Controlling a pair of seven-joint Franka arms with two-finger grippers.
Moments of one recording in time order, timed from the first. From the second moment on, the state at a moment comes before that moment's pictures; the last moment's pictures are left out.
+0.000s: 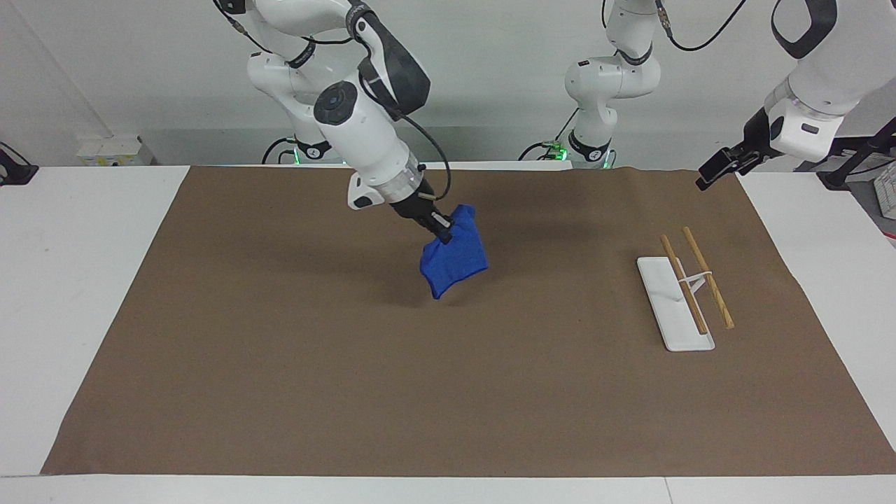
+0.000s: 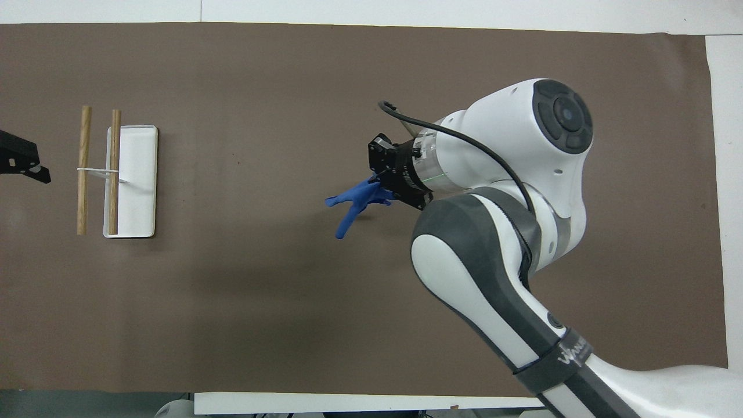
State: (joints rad) left arm 0.01 -0.04 -0.04 -1.64 -0.12 1.46 -0.53; right arm -0.08 0.19 0.64 -1.81 0.44 2.23 1.17
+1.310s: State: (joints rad) left arm -0.28 -0.20 -0.06 -2.11 -0.29 2.01 -1.84; right arm -0.03 0.27 0.81 -1.75 0.63 2.60 1.35
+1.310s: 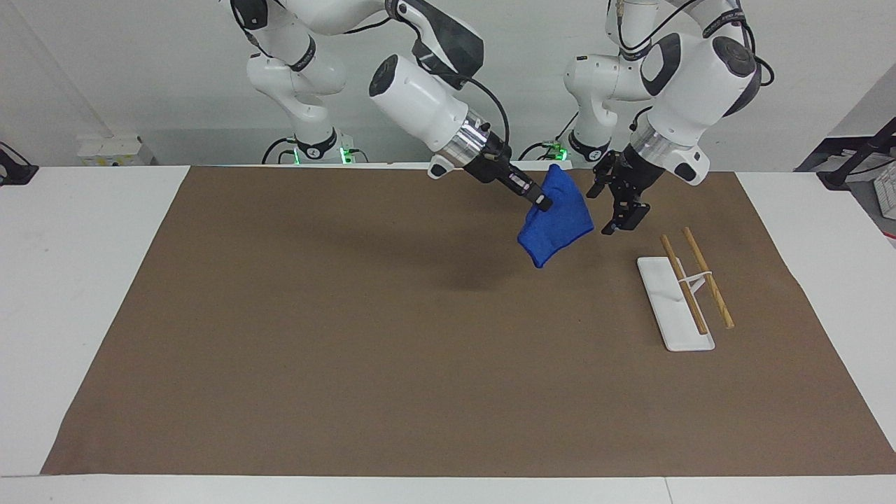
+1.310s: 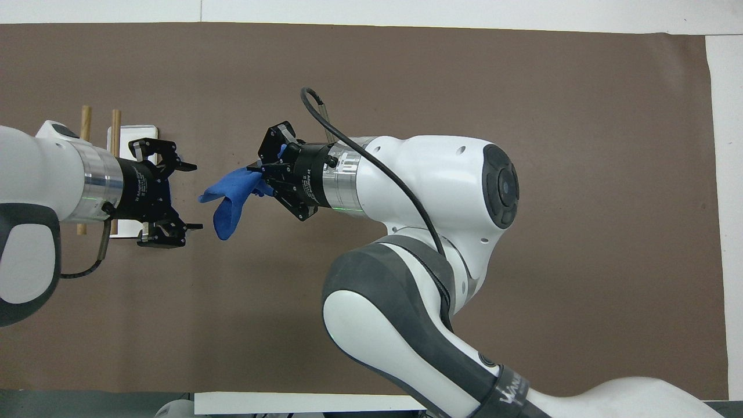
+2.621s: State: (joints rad) left arm -0.31 -0.21 -0.06 -2.13 -0.30 2.12 -1.94; right arm -0.03 0.27 0.81 -1.74 0.63 2.60 1.35
